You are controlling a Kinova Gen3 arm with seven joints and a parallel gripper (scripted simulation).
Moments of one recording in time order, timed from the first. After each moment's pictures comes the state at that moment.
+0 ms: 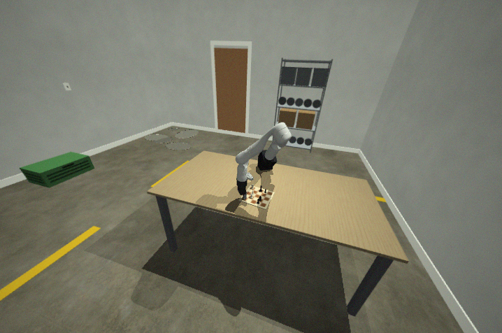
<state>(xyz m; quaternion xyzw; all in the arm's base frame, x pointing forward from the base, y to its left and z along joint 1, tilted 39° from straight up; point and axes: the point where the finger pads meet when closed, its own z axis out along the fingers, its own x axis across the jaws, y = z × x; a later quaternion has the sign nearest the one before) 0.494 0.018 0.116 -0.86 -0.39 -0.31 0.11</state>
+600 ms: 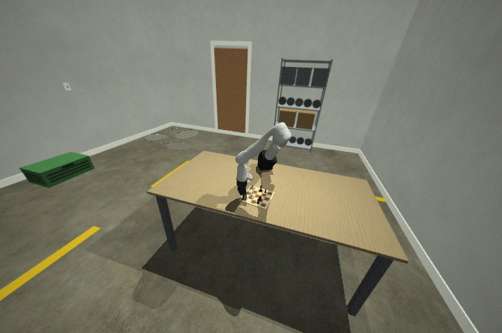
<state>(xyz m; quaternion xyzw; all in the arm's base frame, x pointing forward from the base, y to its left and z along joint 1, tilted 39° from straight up) 0.494 0.018 0.117 -0.86 -0.39 -0.31 0.11</state>
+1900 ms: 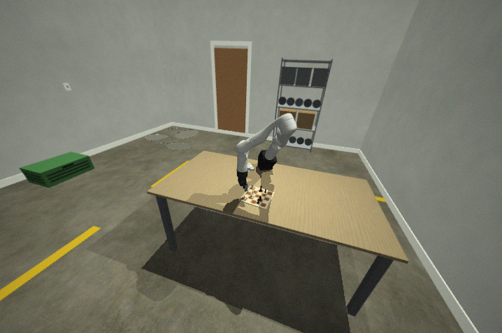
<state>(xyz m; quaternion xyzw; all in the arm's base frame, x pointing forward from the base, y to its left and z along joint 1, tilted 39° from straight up) 0.454 -0.014 0.171 -0.86 -0.39 -0.30 0.11</state>
